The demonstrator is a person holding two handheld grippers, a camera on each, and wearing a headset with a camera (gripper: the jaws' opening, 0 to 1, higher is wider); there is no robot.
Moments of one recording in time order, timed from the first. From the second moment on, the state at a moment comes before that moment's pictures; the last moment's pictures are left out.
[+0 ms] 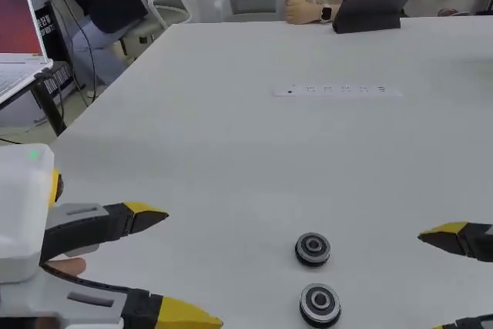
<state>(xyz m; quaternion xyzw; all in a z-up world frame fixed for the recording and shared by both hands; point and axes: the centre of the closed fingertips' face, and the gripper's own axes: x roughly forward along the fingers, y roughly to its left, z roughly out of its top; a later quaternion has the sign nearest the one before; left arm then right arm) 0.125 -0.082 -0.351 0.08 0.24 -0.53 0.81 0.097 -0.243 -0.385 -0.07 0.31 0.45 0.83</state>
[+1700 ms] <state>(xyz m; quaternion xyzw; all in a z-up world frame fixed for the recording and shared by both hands) 0.159 -0.206 -0.311 0.16 0.09 -0.62 0.76 0.118 -0.194 -0.409 -0.05 0.27 0.54 0.80</state>
